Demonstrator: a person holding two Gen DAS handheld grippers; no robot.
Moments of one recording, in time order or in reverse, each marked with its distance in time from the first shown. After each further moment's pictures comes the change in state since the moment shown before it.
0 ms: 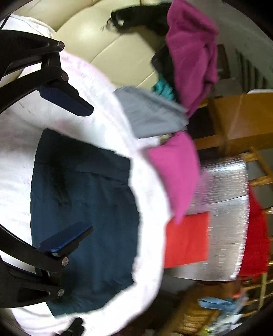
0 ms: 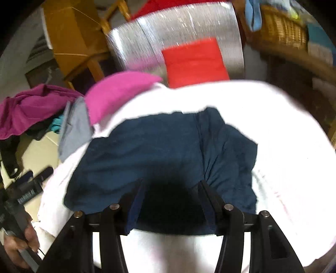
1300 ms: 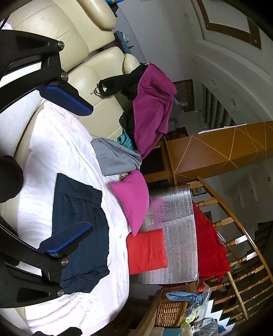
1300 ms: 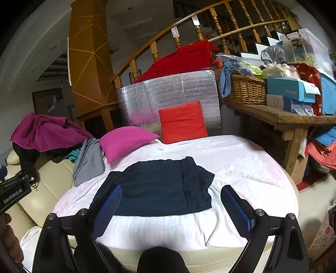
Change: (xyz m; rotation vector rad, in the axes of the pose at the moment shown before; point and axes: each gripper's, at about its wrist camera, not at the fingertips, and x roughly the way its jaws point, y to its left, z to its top) left arm -0.240 0.013 -0.044 -0.016 -0.267 0.207; right arm -0.230 0.035 -0.078 -0.015 -0.359 -0.099
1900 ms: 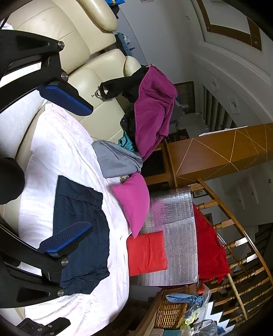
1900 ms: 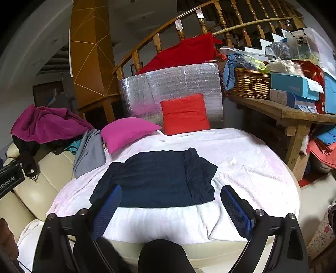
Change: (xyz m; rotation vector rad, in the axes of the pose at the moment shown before) left arm -0.001 0.002 -0.001 0.001 0.010 0.014; right arm 0.009 0.015 -0.014 -0.022 0.060 0.002
